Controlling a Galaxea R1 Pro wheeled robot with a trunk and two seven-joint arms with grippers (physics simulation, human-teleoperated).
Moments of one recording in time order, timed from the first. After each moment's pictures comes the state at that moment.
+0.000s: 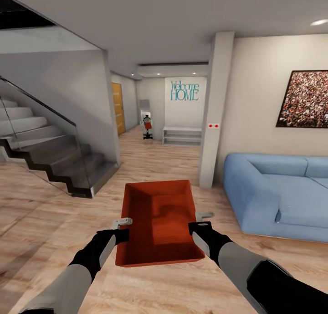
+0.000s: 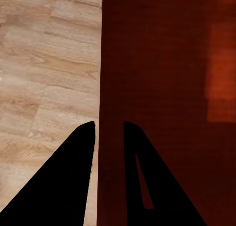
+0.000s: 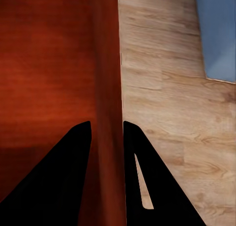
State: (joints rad) left arm -0.69 -0.05 0.01 -0.54 0.12 0.44 0.05; right arm -0.90 0.12 0.68 -0.18 -0.61 0.18 -0.35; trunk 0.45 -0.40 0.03
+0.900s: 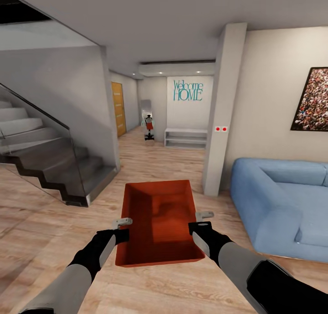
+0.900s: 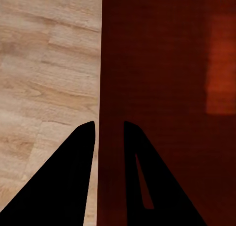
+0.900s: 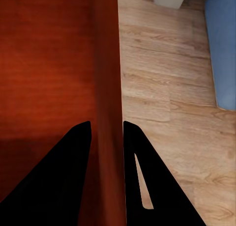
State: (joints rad) left arm -0.69 -0.05 0.01 -0.54 0.12 0.44 0.05; right arm -0.90 0.12 0.68 -0.18 -0.61 0.18 -0.35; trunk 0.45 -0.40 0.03
